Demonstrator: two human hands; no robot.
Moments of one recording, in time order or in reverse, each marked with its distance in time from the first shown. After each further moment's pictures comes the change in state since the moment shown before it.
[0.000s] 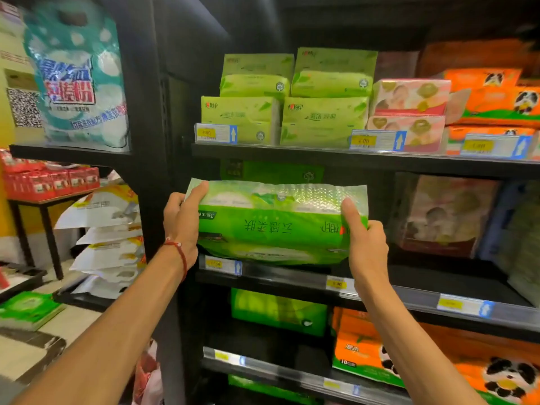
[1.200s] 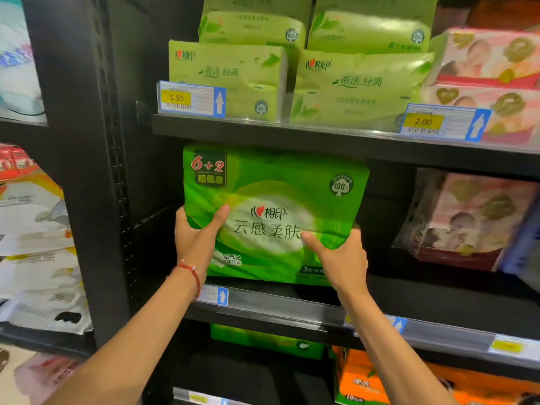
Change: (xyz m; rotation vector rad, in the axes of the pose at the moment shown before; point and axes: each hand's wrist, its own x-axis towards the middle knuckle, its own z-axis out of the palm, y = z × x) left_hand 0.089 -0.141 0.042 0.160 -0.085 -0.030; right_hand 0.107 0.105 0.085 -0.370 0.003 -0.131
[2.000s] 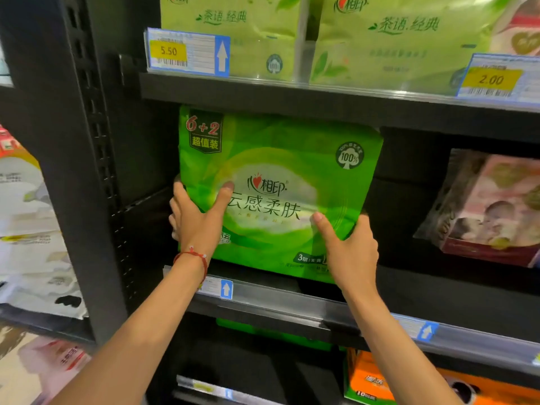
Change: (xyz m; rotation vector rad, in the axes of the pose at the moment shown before) left_hand 0.019 -0.016 0.005 0.376 0.140 0.062; right_hand 0.000 0.005 0.024 0.026 0.029 -0.012
